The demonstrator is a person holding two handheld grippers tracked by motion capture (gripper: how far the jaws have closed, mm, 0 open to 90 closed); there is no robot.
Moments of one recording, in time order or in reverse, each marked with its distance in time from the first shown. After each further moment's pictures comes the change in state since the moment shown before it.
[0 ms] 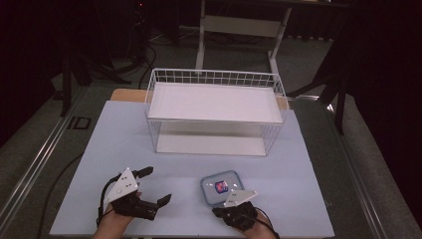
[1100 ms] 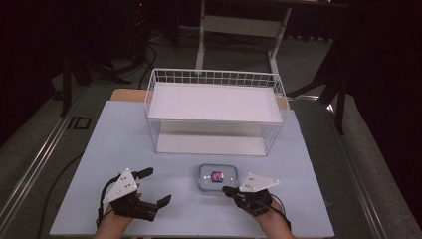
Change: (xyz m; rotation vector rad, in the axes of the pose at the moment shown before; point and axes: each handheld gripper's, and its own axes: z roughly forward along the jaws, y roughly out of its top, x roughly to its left) left arm -0.001 0.000 -0.001 -0.008 -0.011 -0.034; right arm -0.025 0.030 -0.059 -0.182 -0.127 -0.024
